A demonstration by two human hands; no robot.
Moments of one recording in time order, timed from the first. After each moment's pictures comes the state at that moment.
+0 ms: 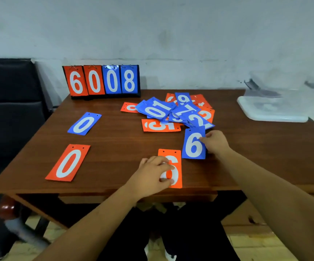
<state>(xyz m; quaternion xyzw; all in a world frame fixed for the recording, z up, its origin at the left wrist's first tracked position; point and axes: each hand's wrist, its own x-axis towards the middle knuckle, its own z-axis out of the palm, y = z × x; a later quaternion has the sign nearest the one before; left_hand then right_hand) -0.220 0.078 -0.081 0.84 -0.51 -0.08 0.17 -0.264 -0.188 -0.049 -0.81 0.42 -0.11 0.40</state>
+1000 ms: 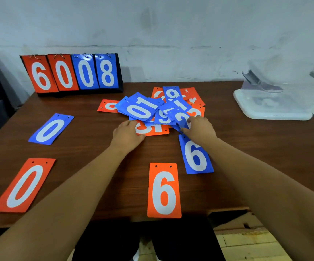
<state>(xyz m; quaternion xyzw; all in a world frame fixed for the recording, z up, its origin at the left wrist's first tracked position) -0.080 -0.021 -0.068 0.95 -0.26 -0.06 0.18 -0.191 -0.245 -0.064 -0.96 0.28 -0.03 0.08</state>
